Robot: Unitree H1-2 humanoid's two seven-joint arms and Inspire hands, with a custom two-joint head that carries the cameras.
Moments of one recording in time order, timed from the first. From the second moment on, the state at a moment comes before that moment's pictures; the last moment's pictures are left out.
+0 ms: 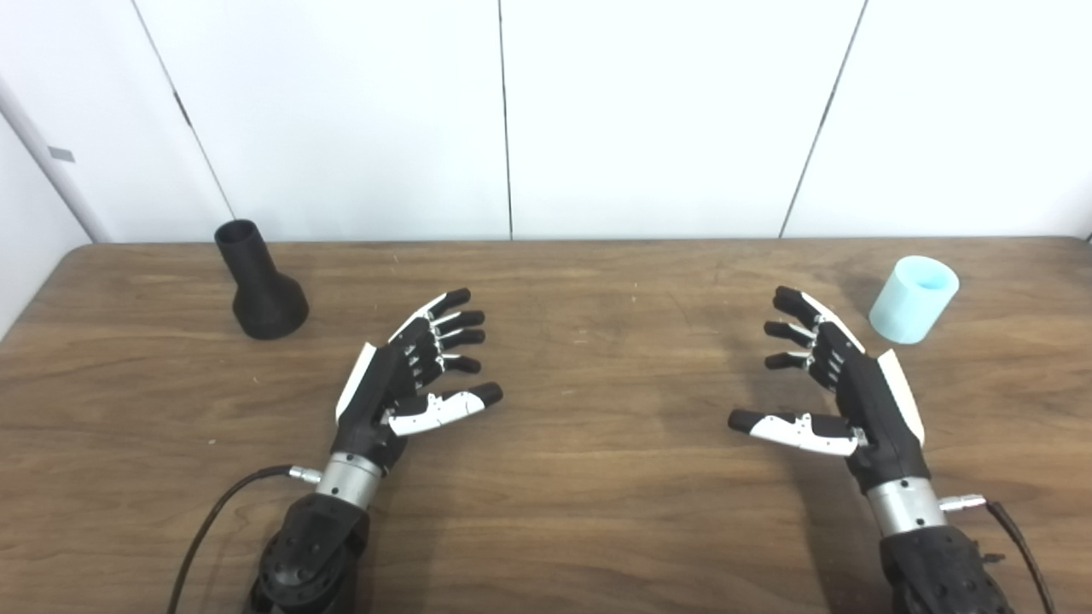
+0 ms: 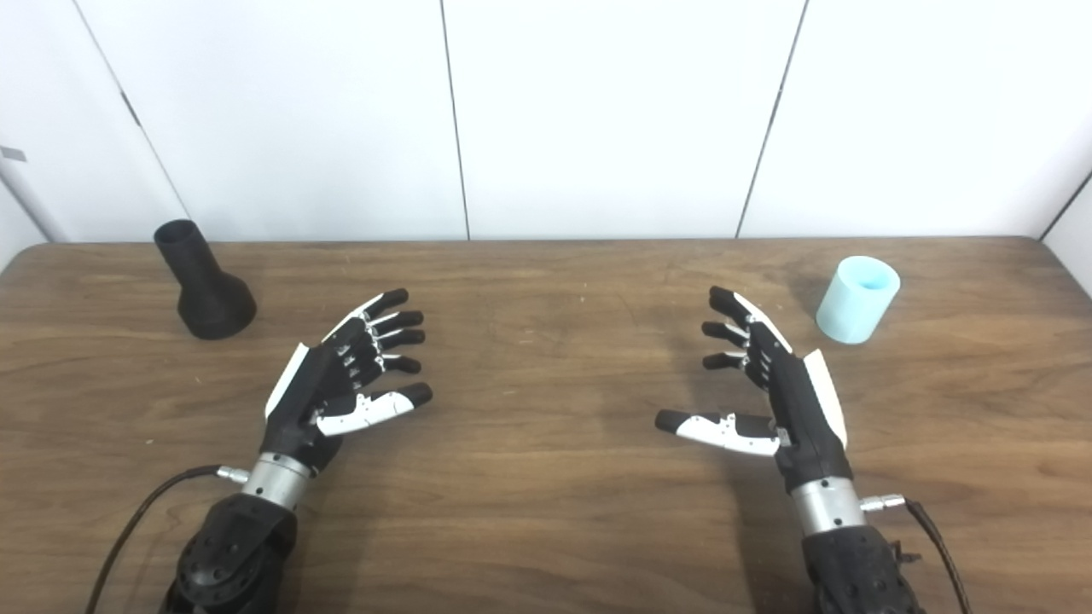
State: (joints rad) left arm -0.18 0.11 -0.01 0.07 -0.06 -0.13 -0.17; right arm -0.06 -0.18 -0.05 -0.12 -0.11 -0.09 0.03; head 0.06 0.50
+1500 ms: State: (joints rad) left arm -0.21 0.03 -0.02 0.10 0.16 -0.21 -0.01; right arm -0.08 -0.23 -0.08 0.01 -0.03 -0.25 0.04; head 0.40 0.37
